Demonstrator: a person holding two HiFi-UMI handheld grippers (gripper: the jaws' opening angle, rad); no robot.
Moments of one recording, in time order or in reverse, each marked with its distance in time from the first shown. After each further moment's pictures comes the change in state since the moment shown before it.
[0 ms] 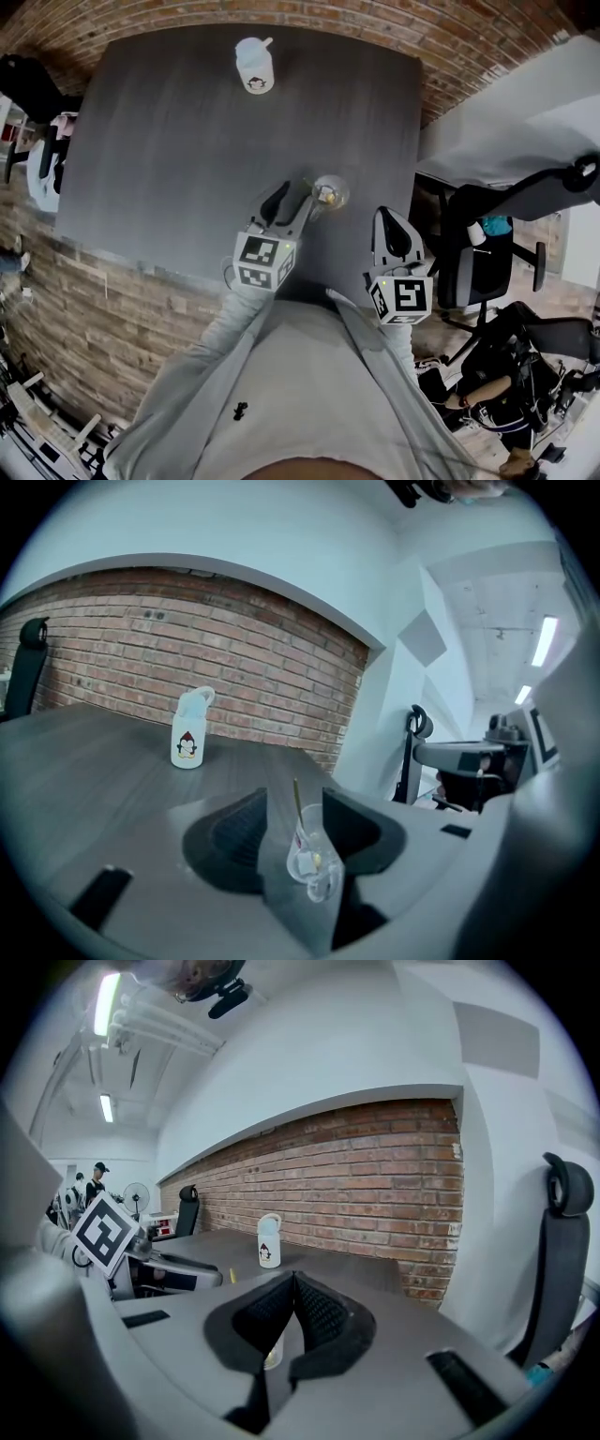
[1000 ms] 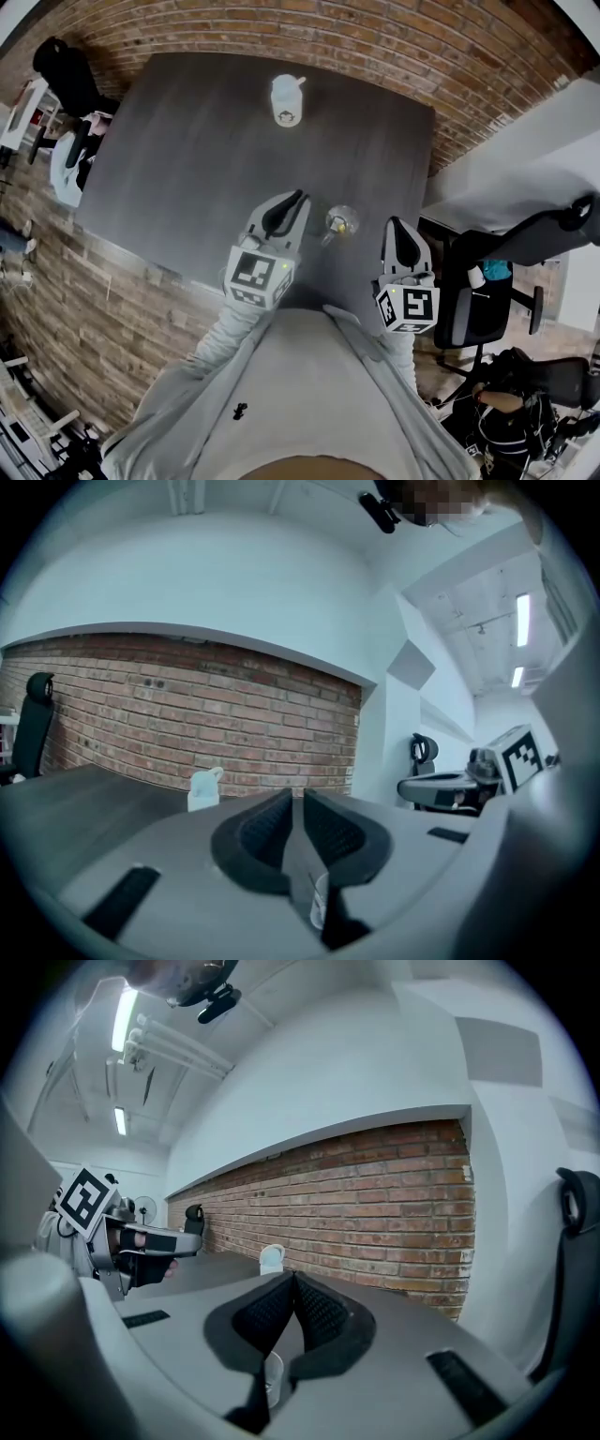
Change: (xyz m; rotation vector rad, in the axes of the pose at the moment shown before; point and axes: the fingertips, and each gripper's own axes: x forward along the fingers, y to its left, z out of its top) left arm -0.054 0.003 0.111 0.125 -0.229 0.068; right arm 0.012 -0.003 0.058 -0.026 -0.136 0.042
